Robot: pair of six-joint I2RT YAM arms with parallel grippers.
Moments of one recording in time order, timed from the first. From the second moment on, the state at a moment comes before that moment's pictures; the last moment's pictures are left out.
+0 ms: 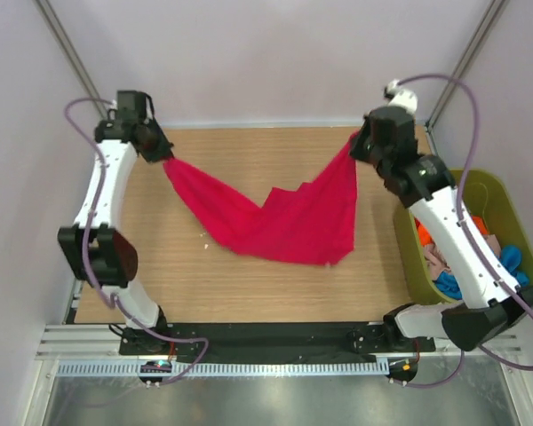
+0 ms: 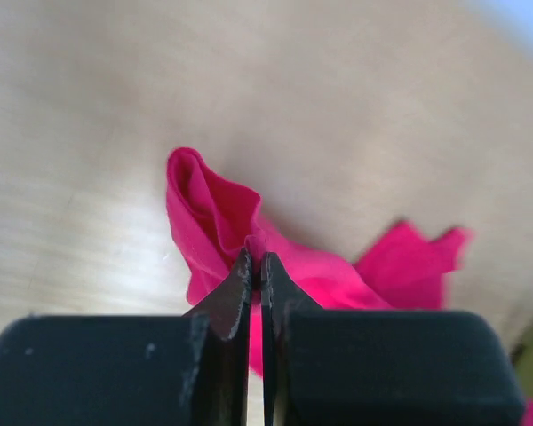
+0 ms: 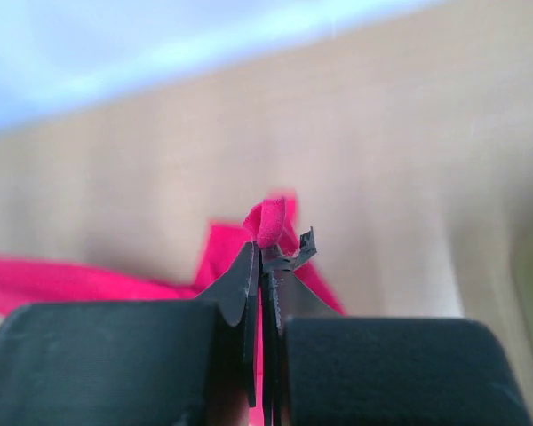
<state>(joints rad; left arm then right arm) -0.01 1.78 1.75 -0.95 0.04 -0.52 0.45 1.26 1.44 -0.67 0.35 0.52</state>
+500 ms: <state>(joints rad) -0.01 1.18 1.20 -0.76 0.02 -0.65 0.41 1.02 1.50 -0.72 0.46 0.40</state>
